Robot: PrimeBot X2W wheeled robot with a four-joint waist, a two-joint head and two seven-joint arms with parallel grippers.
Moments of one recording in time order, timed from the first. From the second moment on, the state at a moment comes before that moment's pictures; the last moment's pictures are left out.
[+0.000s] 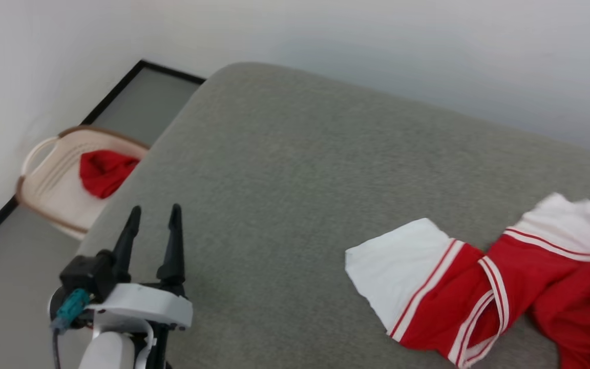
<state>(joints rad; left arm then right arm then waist) -0.22 0.11 0.01 0.27 -0.27 -0.13 -0.26 -0.32 -0.45 -0.13 0.41 0.43 0.13 0.50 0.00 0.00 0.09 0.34</state>
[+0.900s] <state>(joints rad) -0.21 0.17 0.02 0.31 -0.31 -0.13 -0.26 -0.09 -0.38 -0.24 0.33 0.37 0.13 0.37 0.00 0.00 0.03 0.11</state>
